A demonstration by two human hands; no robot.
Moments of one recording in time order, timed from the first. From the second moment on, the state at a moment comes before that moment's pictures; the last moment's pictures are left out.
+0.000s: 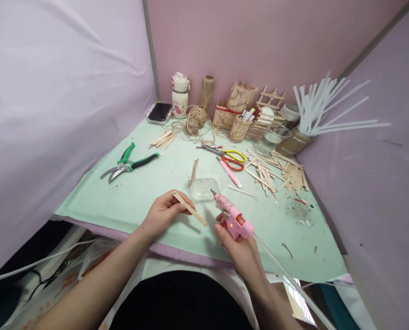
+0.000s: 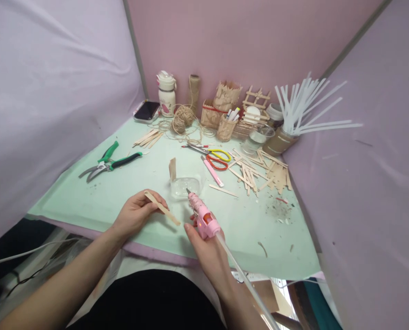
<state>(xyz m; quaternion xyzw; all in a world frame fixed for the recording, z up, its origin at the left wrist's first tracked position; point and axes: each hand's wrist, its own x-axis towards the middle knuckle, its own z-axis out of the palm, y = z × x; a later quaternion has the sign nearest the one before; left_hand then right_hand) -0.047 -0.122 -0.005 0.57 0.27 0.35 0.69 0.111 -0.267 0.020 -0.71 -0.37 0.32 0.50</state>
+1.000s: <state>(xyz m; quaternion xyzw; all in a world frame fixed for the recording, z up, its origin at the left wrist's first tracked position) -0.046 -0.123 0.001 0.56 0.23 0.28 0.74 0.100 -0.276 0.025 -0.71 -0.38 0.34 0.48</state>
